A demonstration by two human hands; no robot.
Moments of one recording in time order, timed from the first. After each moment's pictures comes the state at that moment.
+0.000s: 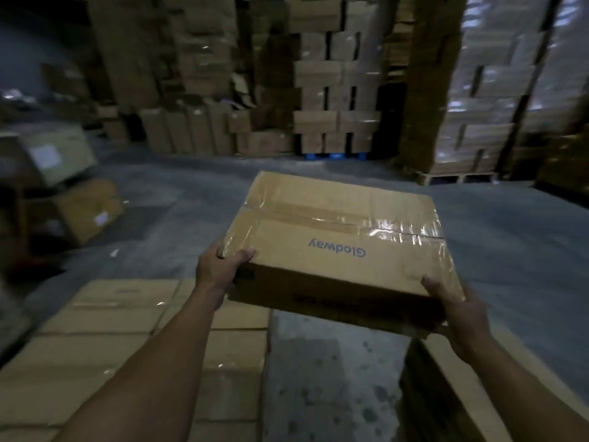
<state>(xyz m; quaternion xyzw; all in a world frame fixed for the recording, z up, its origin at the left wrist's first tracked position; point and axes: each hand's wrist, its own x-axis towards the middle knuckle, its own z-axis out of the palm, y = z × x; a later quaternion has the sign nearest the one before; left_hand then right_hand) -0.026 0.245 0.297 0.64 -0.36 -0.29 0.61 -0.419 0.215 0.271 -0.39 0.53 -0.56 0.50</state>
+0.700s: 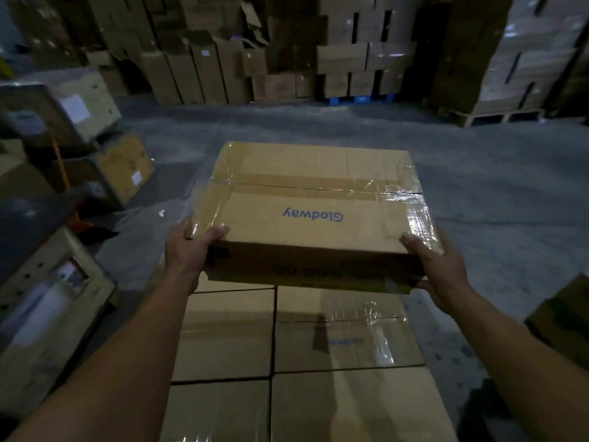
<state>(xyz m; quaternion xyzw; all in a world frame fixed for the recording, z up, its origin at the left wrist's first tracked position) 0.478 0.361 0.235 0.65 -0.31 -0.31 0.62 0.086 0.300 0.220 -0.44 0.53 -0.52 0.50</state>
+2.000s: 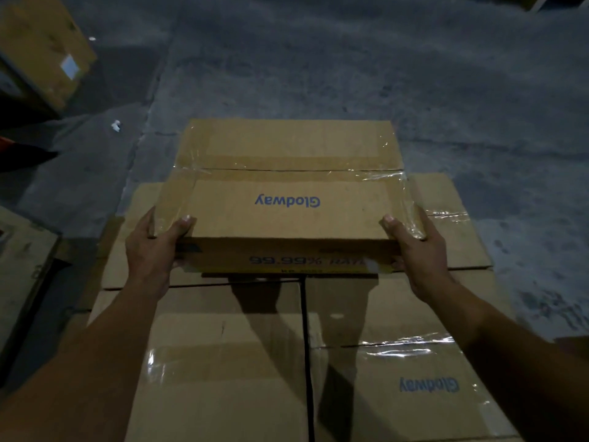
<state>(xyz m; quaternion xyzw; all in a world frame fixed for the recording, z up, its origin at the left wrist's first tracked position) 0.685 0.145 -0.054 0.71 -0.22 -0.33 0.58 0.301 0.062 -0.048 -0.41 0.59 -0.47 0.51</state>
